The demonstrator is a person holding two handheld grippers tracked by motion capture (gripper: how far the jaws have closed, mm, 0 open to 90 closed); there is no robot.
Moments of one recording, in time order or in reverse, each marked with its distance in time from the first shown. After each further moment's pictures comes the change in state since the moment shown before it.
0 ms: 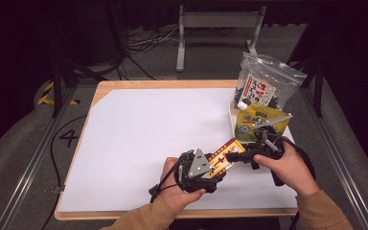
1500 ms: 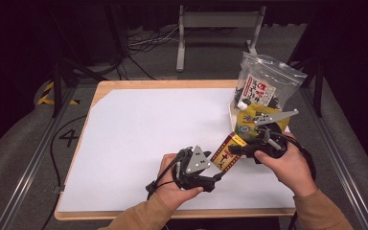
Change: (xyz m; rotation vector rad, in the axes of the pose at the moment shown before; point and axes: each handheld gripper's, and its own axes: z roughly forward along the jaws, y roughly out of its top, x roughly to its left) left arm 0.008 0.008 -0.010 0.018 -0.024 0.007; right arm 0.020 0.013 -0.019 -0.051 -0.077 -0.127
